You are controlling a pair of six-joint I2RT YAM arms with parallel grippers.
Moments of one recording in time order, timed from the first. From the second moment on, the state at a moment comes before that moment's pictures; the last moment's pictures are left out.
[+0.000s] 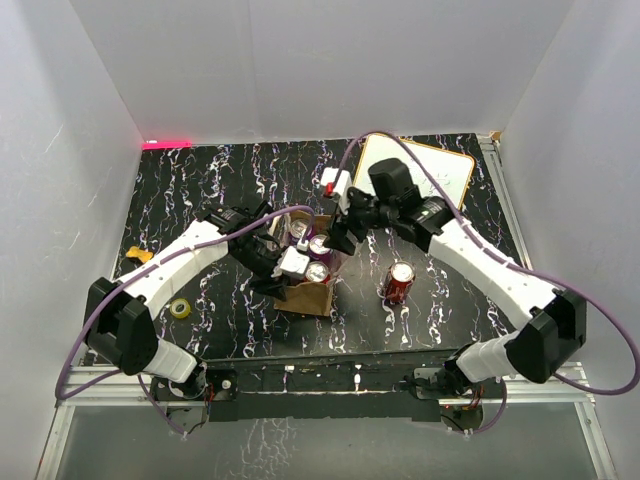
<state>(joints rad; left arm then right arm) -0.57 1.46 1.18 -1.15 0.81 1.28 0.62 1.40 1.29 -0.50 -0.51 -0.42</state>
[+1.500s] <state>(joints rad) -0.32 1.32 1.50 -0.92 0.86 0.45 0.20 1.12 0.79 -0.67 -0.49 -0.56</state>
